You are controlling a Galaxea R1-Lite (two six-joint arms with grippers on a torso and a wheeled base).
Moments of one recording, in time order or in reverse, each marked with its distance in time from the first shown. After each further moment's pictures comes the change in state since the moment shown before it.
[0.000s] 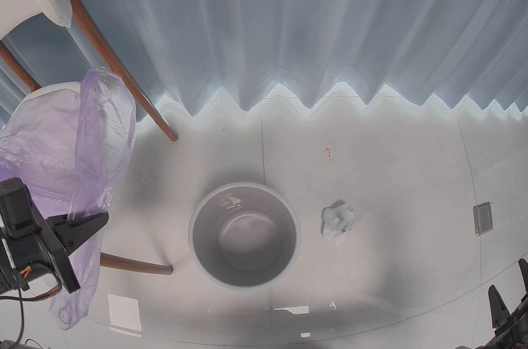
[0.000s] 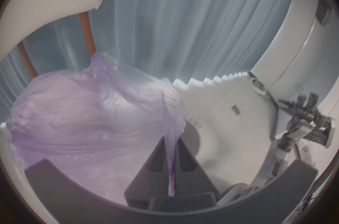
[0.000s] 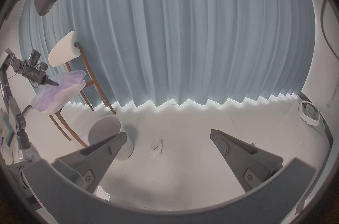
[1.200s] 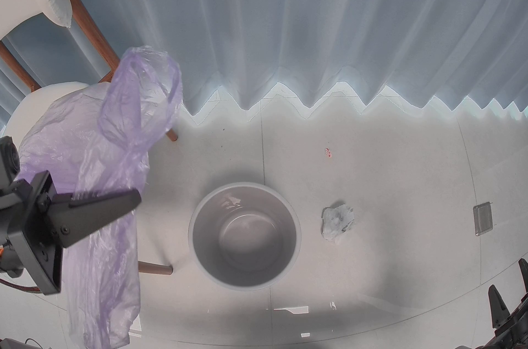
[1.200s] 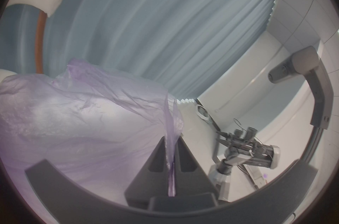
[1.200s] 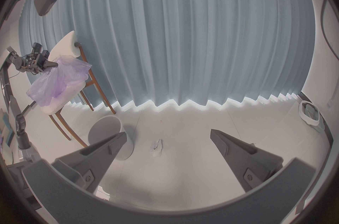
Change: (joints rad) left arm -0.014 0.058 -0.056 -0.251 -0.491 -0.226; right arm 0.000 0.000 0.000 0.000 0.000 0.000
